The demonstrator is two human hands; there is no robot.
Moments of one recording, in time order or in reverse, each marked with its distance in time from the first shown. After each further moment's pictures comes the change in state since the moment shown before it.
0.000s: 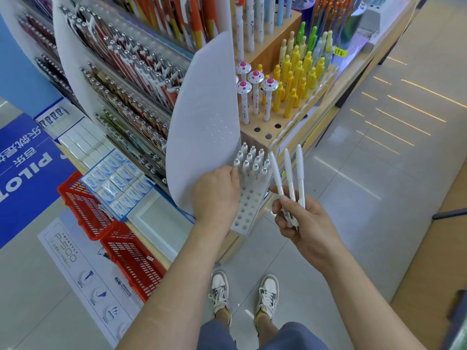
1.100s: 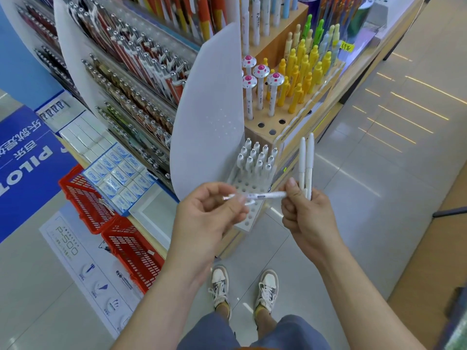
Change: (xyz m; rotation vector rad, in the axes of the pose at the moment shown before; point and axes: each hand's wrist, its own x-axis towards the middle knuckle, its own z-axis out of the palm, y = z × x) left_hand -0.064 0.000 -0.067 -1.347 -0.203 -0.389; right_hand 0.007 -0.005 0.016 0.109 0.152 -0.052
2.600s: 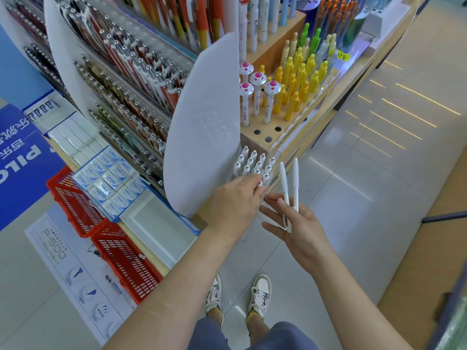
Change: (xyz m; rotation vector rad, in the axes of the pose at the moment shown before) left_hand 0.083 -0.062 0.033 1.113 -0.008 0.737; right_hand 0.015 0.021 -0.017 -0.055 0.015 0.163
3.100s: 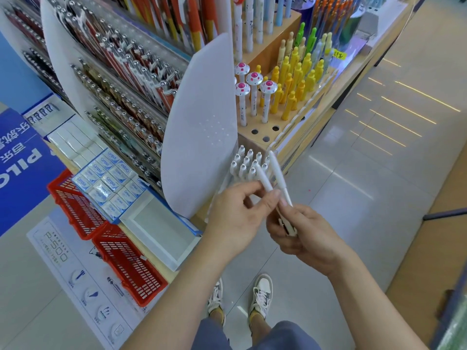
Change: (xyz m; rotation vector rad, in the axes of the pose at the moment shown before) left_hand -0.013 0.039 -0.051 -0.614 -0.266 -0.383; right_hand -0.030 -0.034 0.001 -0.192 -0.416 0.022
